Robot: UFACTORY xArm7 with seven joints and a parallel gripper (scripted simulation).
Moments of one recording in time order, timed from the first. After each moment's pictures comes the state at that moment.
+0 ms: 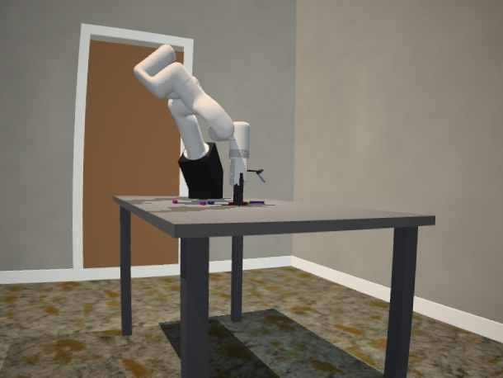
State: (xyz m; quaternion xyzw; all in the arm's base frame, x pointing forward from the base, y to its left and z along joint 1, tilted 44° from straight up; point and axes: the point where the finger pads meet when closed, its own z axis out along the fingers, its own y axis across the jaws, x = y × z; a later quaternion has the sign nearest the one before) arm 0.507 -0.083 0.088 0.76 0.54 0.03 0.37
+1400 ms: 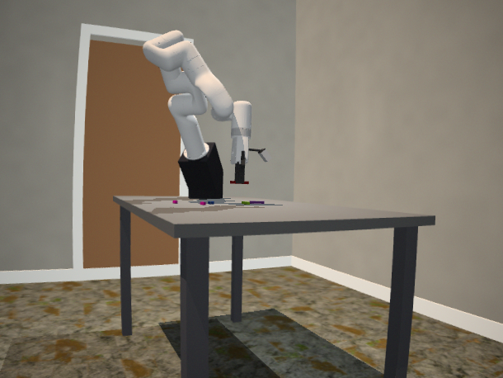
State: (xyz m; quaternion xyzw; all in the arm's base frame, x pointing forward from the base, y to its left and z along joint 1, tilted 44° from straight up) arm 0.474 -0.039 0.145 0.75 0.54 0.04 0.38
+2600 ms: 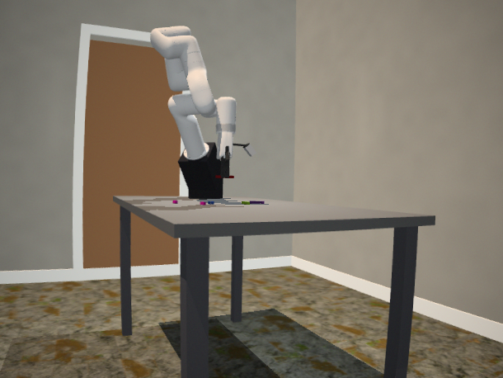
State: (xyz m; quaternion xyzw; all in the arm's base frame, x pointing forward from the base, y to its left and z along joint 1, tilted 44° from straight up) arm 0.409 -0.063 0.150 0.76 0.53 0.04 0.37
